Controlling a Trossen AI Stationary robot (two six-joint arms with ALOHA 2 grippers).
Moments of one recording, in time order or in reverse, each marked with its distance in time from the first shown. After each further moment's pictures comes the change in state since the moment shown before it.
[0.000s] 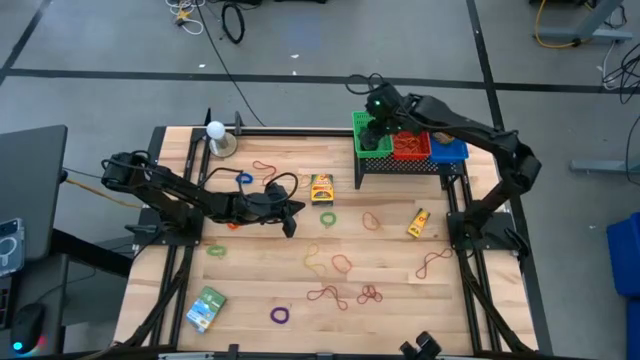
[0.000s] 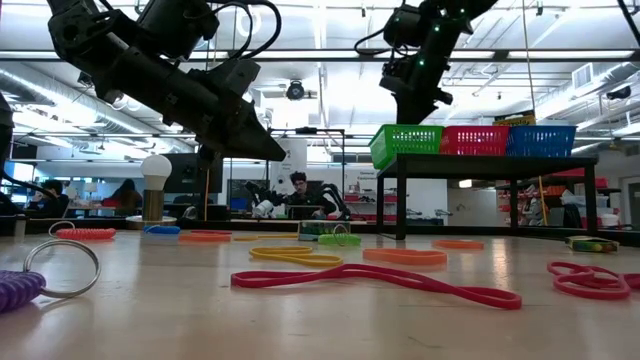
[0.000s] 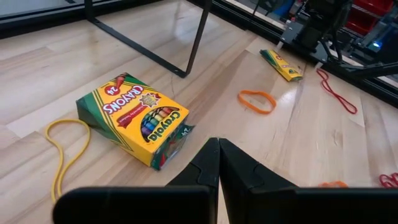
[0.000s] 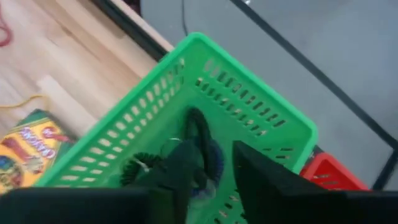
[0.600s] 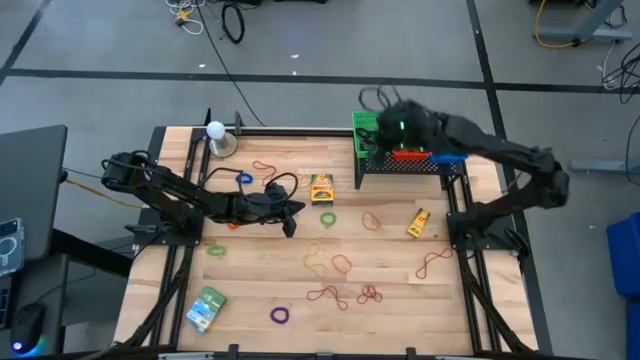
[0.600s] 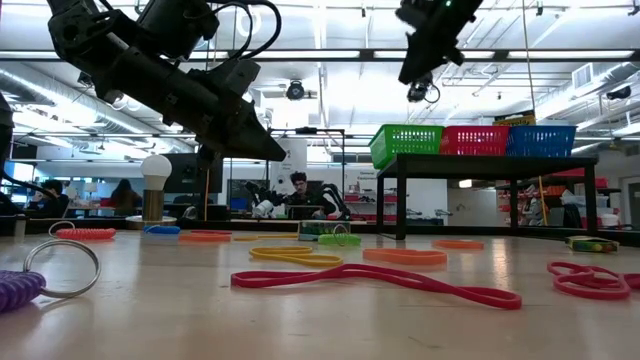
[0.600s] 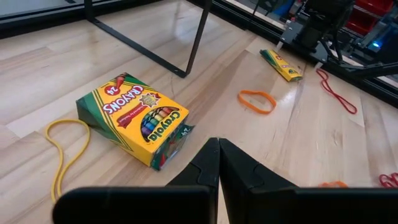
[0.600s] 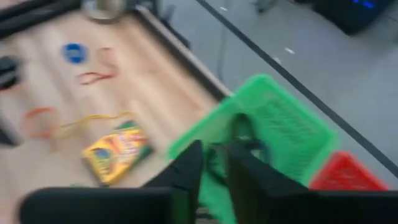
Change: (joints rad) left arm 0.000 0.000 0.000 0.000 0.000 0.000; right arm 0.206 -0.249 -0.082 0.044 0.019 0.041
